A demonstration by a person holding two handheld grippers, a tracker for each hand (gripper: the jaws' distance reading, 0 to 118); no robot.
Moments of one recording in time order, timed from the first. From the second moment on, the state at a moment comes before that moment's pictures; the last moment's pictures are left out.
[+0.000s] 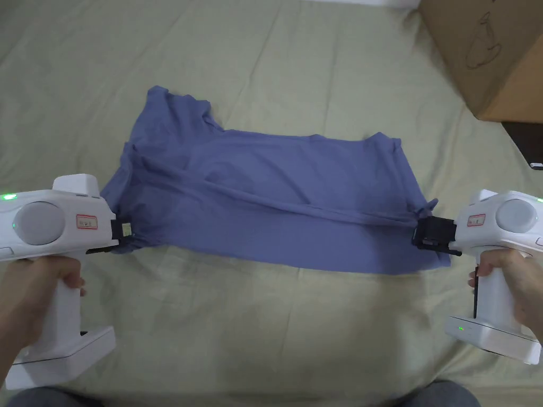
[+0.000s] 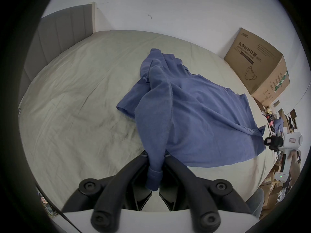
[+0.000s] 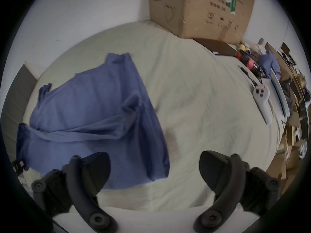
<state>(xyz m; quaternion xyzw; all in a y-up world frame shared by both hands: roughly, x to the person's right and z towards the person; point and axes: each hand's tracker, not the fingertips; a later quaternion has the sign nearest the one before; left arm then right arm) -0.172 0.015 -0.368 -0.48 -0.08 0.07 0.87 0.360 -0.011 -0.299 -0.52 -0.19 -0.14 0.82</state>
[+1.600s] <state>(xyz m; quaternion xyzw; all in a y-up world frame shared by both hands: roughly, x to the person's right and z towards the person) -0.209 0.132 -0.231 -0.15 0.02 -0.01 0.99 0.257 0.161 -0.139 -0.14 -0.12 -0.02 0.98</state>
